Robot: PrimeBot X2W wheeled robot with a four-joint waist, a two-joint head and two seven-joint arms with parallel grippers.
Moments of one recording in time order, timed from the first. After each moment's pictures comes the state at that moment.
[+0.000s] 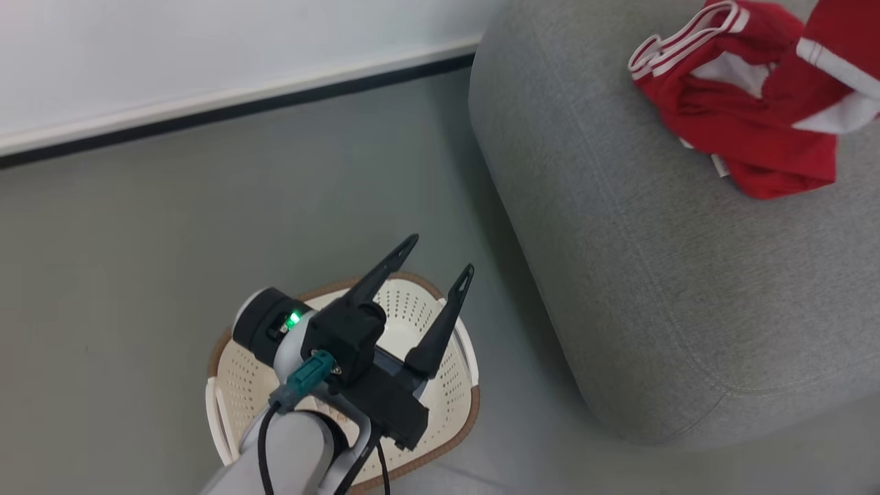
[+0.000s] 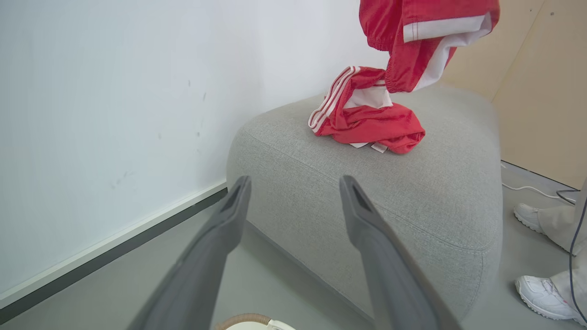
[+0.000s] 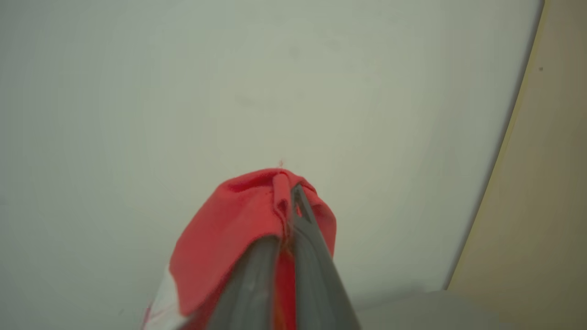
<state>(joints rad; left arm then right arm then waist) -0.41 0.18 -0.59 0.05 -0.34 -0.01 -0.03 -1.34 -0.63 0.32 0.69 0.46 0.03 -0.07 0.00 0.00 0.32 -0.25</state>
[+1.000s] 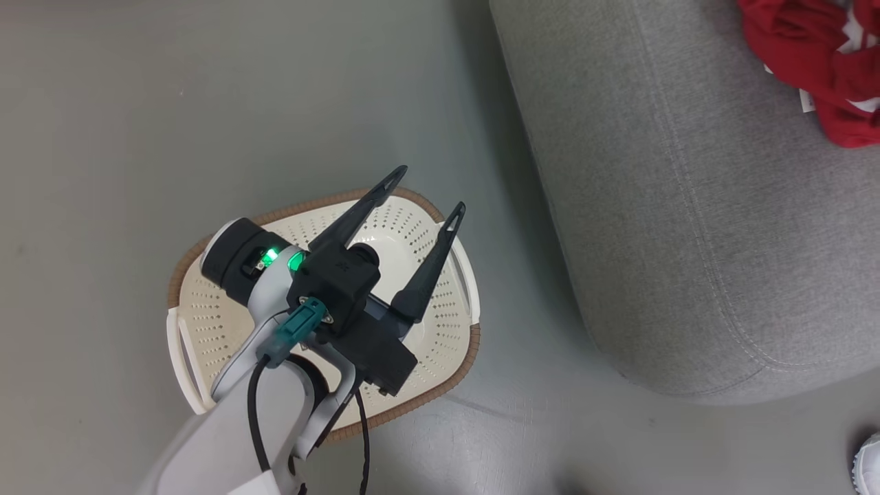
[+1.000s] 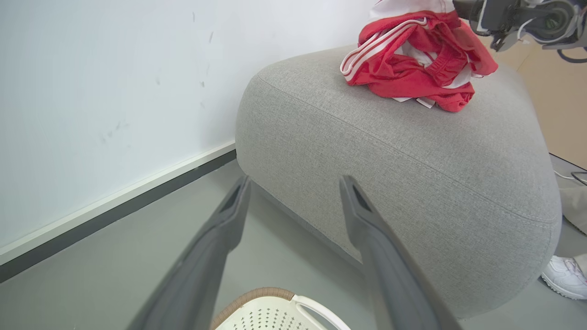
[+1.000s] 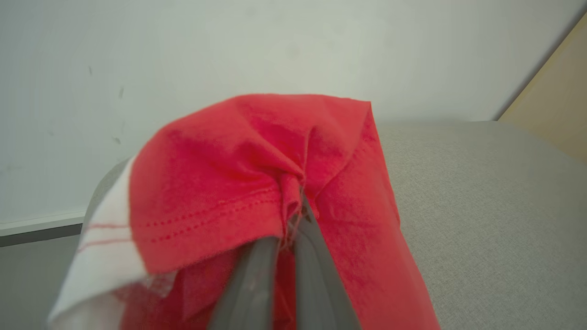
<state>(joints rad) -0.54 0.22 -0.58 0.00 -0.29 -0.02 0.04 -1.18 -0.46 0.34 0.98 0.51 0.03 -0.19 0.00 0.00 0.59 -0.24</state>
